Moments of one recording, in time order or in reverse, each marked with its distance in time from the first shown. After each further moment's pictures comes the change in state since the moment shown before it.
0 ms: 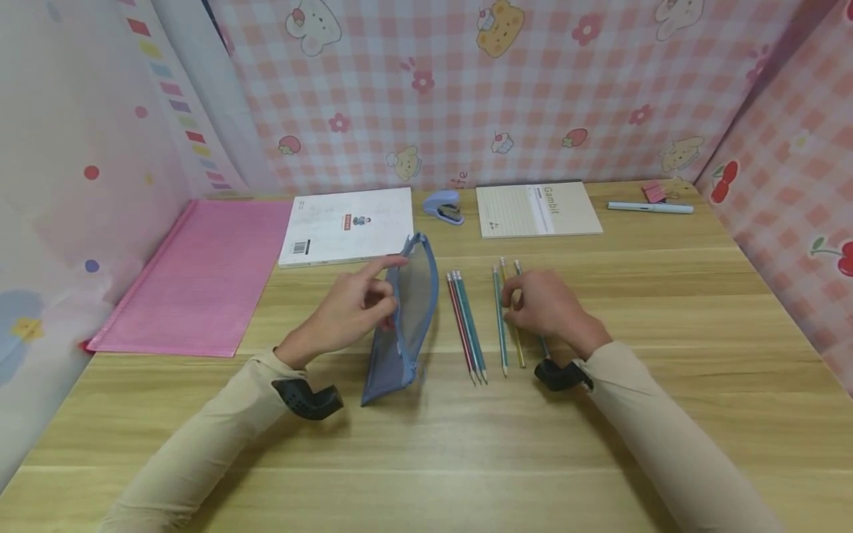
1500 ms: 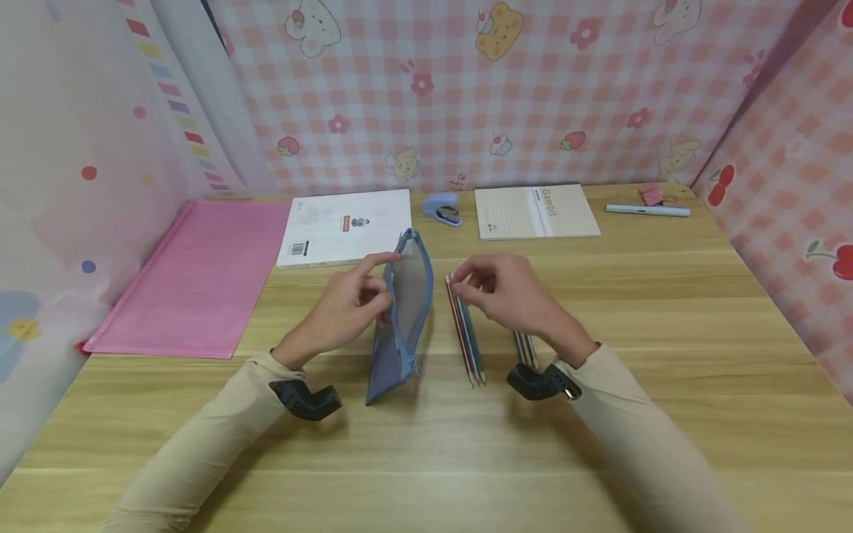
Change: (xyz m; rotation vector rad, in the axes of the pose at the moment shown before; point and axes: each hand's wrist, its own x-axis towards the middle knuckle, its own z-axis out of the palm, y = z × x) left_hand -0.001 0.000 -0.002 -0.033 0.074 -0.034; right_hand -0.004 -0.068 -0.025 0.424 0.072 -0.060
